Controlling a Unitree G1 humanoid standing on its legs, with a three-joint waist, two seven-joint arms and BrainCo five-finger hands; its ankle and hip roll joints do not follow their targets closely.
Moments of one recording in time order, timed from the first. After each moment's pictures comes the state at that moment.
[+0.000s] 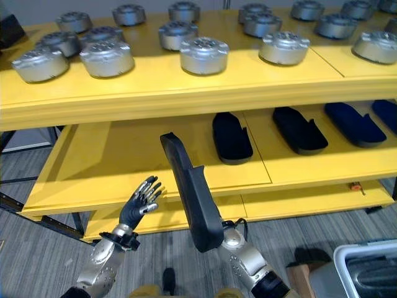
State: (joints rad) left arm 0.10 0.36 -0.43 0.27 -0.70 -0.45 -0.17; right arm -0.08 -0.31 0.59 0.09 0.50 0.10 -0.16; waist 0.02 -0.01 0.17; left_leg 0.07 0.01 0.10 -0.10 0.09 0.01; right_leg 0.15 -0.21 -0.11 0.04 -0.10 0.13
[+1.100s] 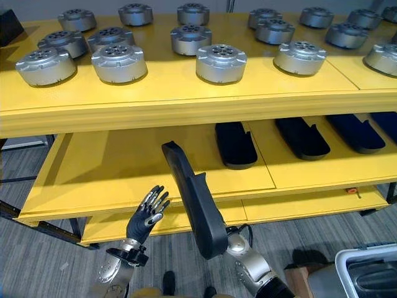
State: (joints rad) left arm 0.19 0.28 -0.49 0.16 -0.74 -0.45 -0.11; right arm -0.07 -0.35 0.60 0.10 0.49 0.10 -0.12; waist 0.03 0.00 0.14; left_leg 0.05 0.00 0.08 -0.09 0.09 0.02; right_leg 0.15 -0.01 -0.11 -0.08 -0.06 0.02
